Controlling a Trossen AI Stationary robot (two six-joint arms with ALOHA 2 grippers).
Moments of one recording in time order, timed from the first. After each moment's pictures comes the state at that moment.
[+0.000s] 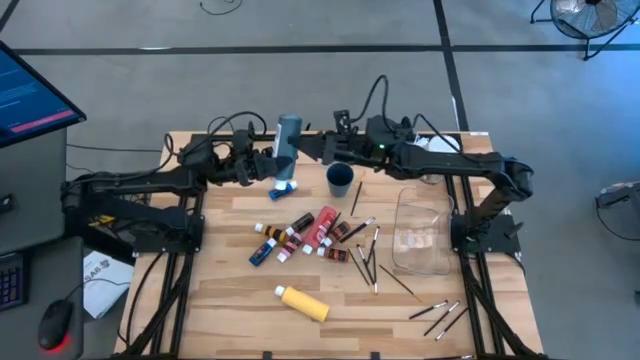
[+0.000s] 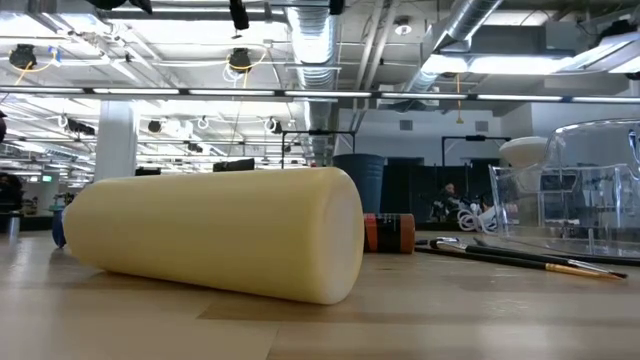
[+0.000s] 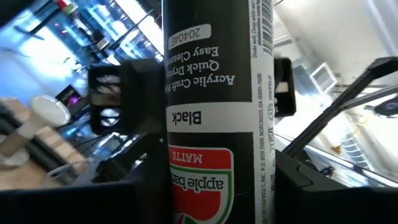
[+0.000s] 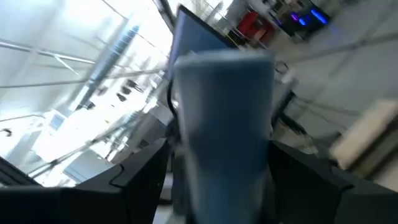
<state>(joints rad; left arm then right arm) 0.21 1.07 0.76 0.62 0.17 -0.93 -0.14 1.66 1.49 0.35 -0.02 0.92</state>
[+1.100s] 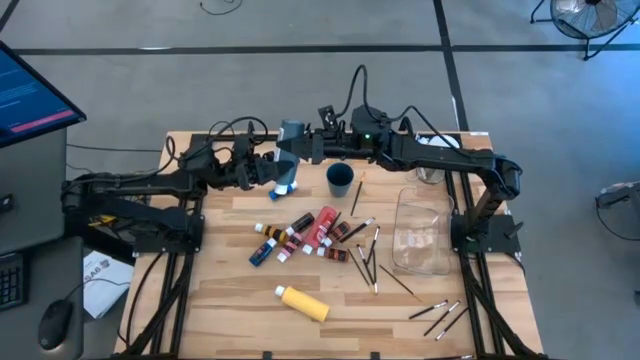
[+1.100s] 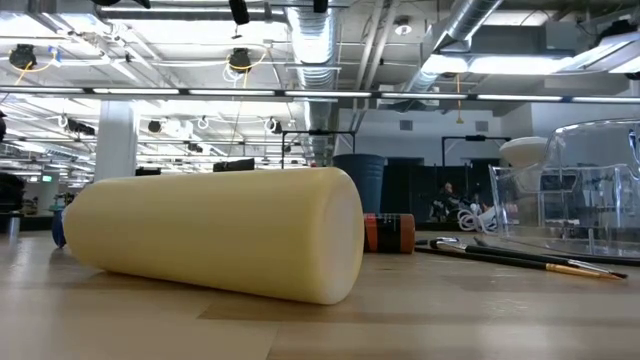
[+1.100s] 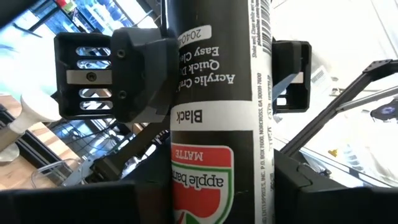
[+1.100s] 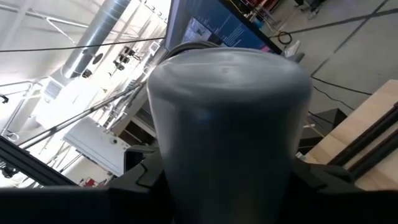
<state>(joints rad) 0.21 1.07 0.76 0.63 0.09 -0.95 -0.15 1.73 1.67 0.15 -0.16 0.90</state>
